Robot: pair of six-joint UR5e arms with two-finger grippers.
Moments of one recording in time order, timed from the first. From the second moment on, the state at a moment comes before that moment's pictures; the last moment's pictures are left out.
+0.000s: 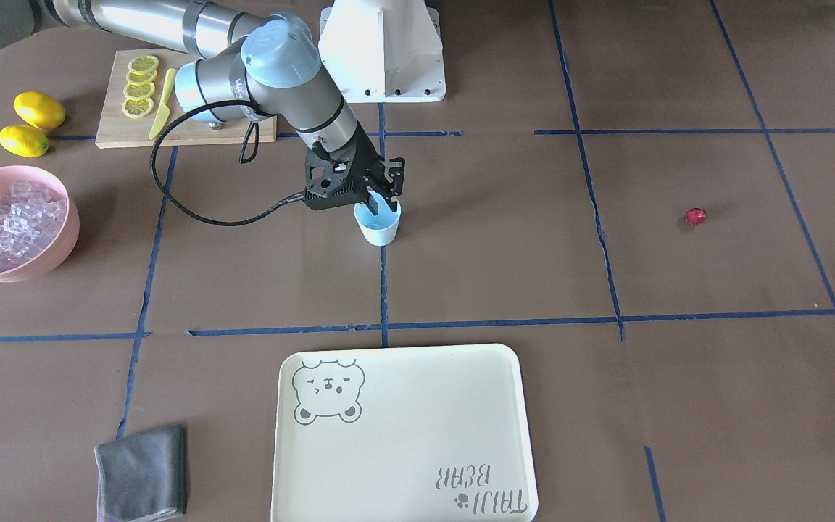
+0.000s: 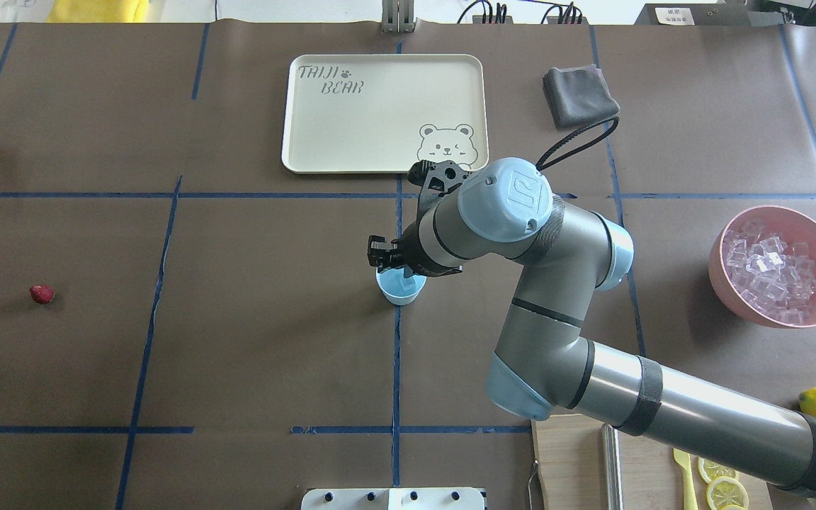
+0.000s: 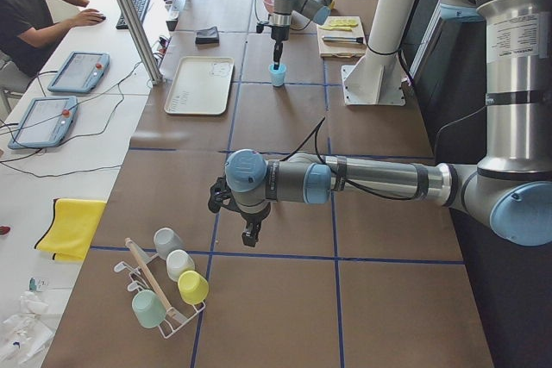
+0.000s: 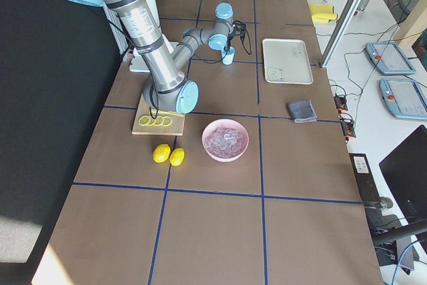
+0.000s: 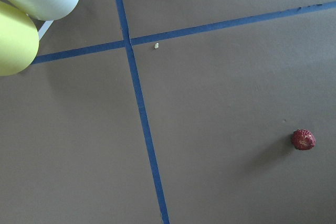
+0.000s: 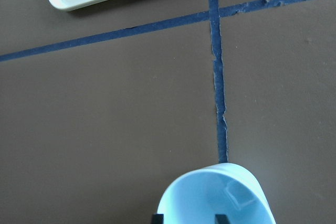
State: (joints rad) left arm -1.53 -1.45 -1.75 -1.54 -2.46 0.16; right arm 0.50 -0.91 1.62 -1.15 1.92 1.42
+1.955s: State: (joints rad) left arm -1.53 -1.45 -1.76 -1.54 -2.46 0.16; right arm 0.97 -1.75 1.93 -1.15 2.15 0.75
